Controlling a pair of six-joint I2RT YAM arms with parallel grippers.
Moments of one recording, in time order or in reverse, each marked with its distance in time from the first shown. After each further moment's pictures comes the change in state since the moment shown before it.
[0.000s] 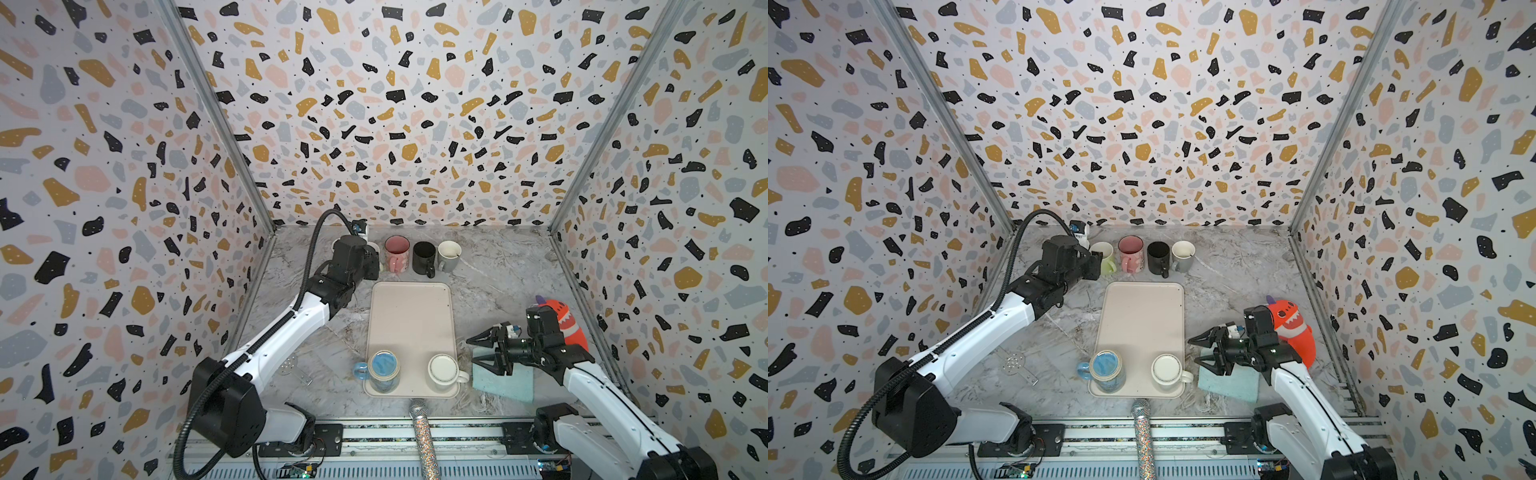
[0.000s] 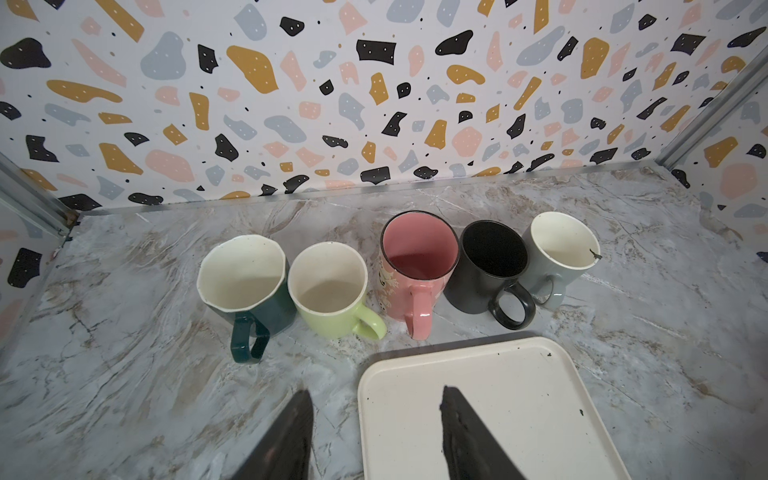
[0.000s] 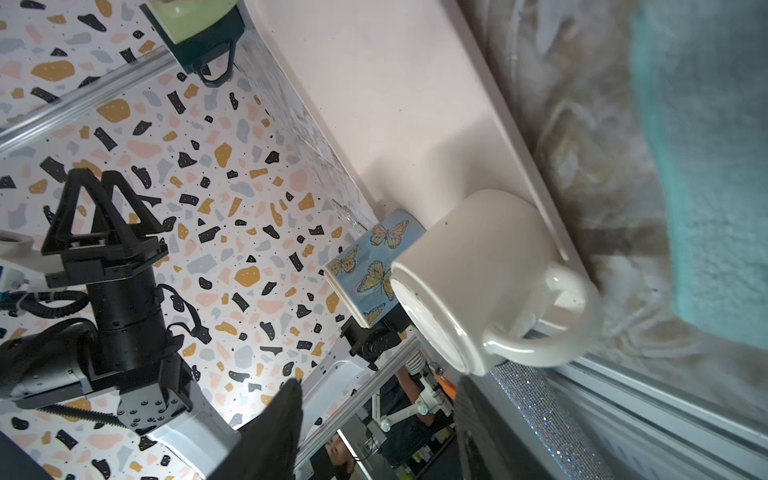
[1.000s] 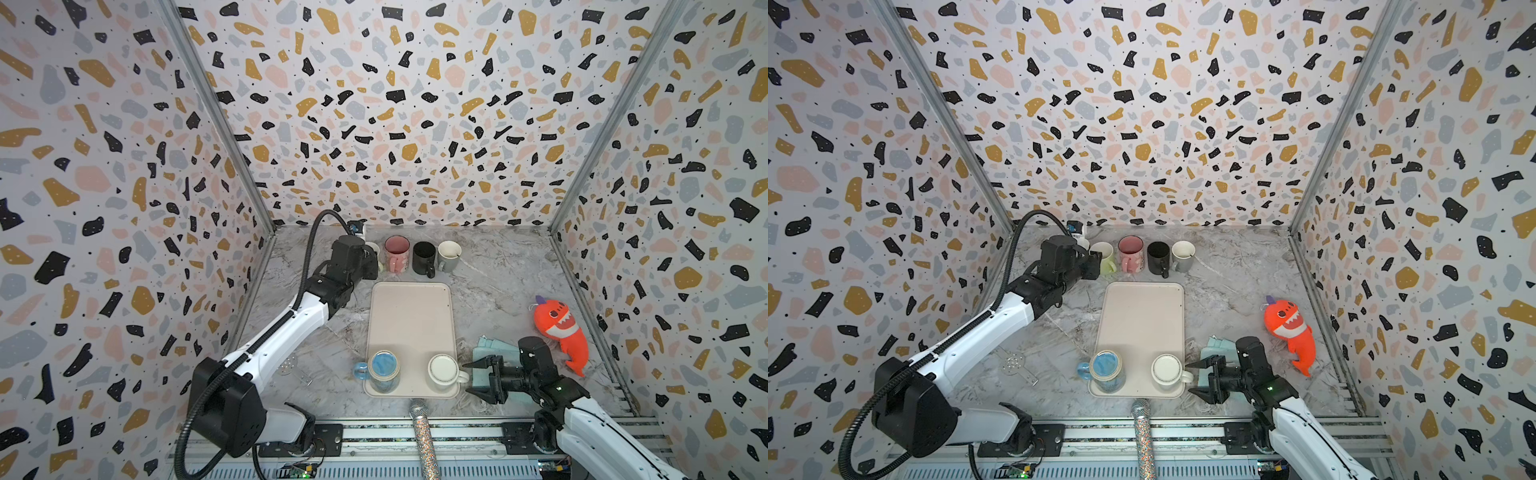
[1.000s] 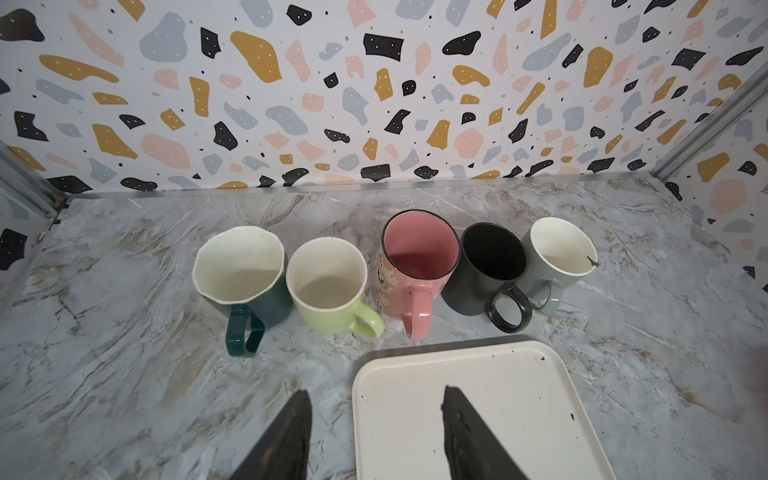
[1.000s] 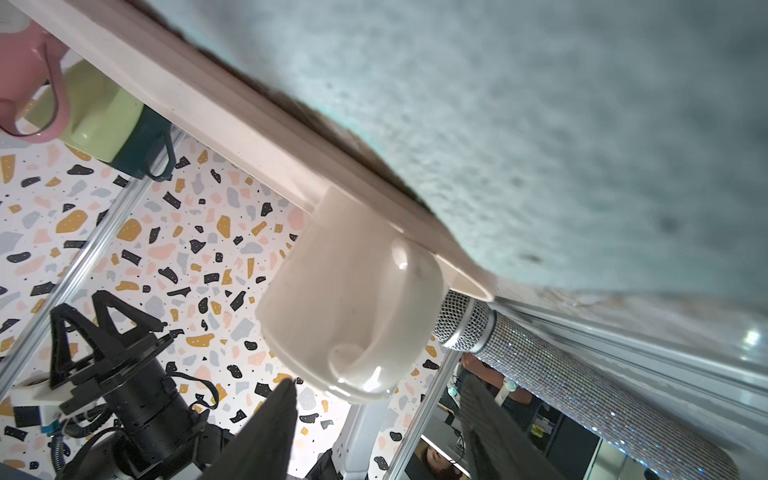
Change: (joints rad) left arm 0.012 0.000 -0.006 0.002 0.017 -0.036; right arm 0.178 -0.183 -0.283 0.231 0.128 0.591
